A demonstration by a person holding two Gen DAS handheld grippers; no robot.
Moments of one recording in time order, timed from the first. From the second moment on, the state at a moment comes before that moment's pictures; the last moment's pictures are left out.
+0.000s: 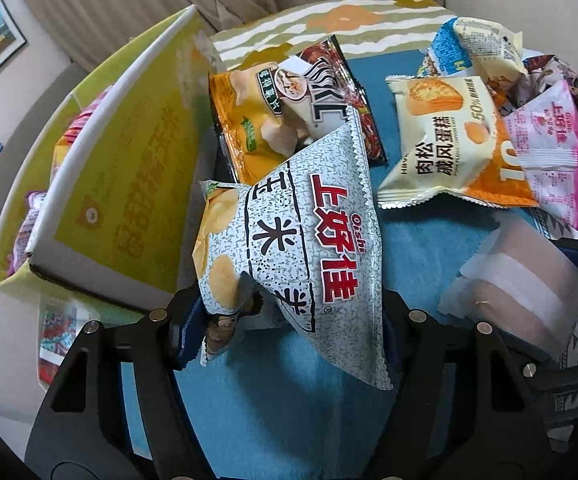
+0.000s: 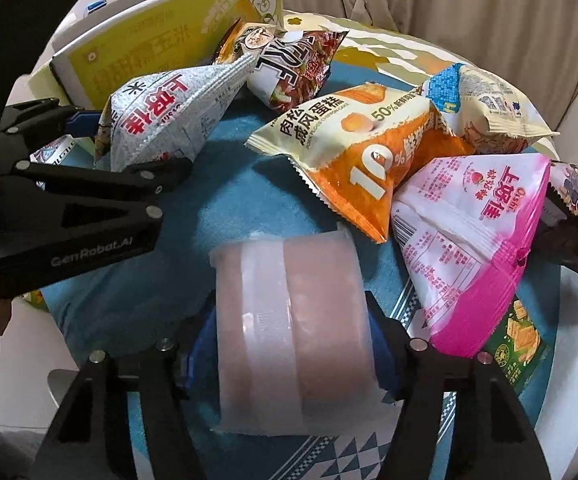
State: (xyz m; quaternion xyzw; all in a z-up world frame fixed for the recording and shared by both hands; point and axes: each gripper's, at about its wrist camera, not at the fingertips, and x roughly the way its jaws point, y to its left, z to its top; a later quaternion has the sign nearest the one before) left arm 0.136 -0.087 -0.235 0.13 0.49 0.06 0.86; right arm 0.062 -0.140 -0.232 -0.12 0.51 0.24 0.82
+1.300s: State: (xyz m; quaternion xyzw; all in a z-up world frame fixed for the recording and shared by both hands) left arm 0.166 0.032 -0.031 0.05 0.36 0.08 0.93; right arm 0.121 -0.080 -0.027 -0.07 0.37 0.27 0.89
